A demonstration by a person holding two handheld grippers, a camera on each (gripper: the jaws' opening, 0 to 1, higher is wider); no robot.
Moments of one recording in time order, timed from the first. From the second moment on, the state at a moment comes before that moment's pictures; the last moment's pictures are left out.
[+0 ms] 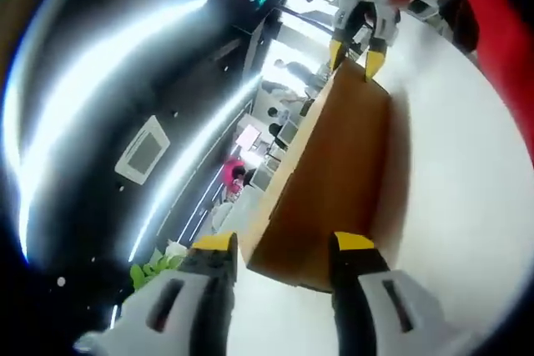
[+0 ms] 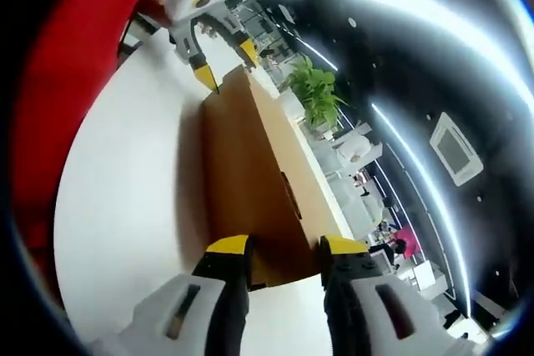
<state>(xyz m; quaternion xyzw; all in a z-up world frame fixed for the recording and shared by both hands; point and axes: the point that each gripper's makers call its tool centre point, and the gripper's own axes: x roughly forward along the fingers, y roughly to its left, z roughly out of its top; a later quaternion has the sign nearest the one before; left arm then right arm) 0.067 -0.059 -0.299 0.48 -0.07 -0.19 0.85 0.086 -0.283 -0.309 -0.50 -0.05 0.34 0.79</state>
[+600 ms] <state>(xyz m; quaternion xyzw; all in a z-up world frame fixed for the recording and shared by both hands) 0.071 -0.048 -0.293 0.46 -0.05 -0.17 0.87 0.083 -0.279 -0.295 -0.50 -0.05 0.33 0.80</state>
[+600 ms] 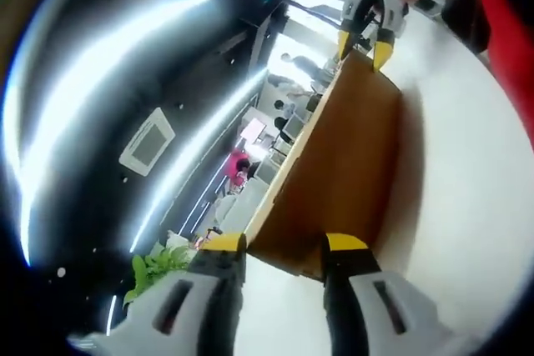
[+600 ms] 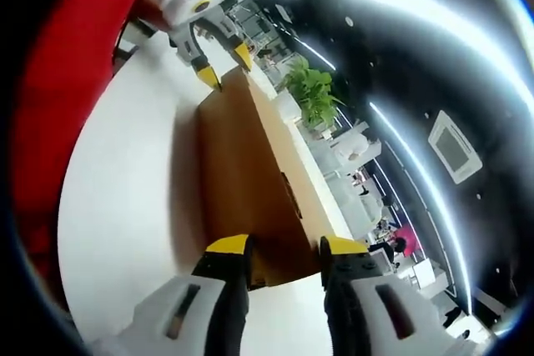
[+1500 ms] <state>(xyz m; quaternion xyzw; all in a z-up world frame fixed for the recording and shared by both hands) 0.072 -0.047 -0.281 0.40 -0.05 -0.16 0.90 0.084 -0.286 -0.279 -0.46 -0.07 0.30 0.83</state>
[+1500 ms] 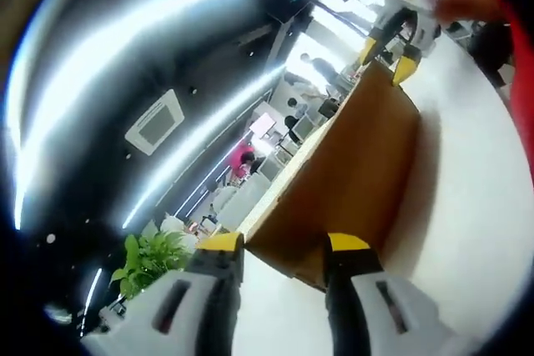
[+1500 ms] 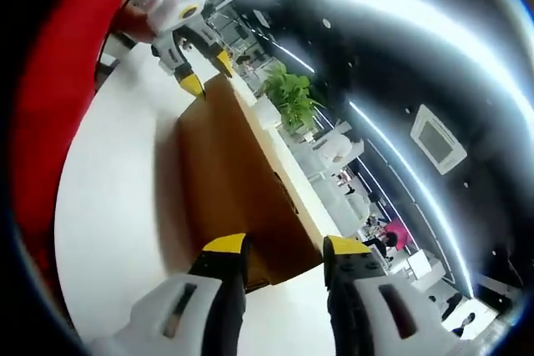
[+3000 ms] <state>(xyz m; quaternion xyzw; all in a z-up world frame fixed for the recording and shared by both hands) 0.075 -0.046 -0.270 0.29 -0.05 -0.16 0.94 0.093 -0.290 -0.270 -0.27 -0.07 0.24 0.93</state>
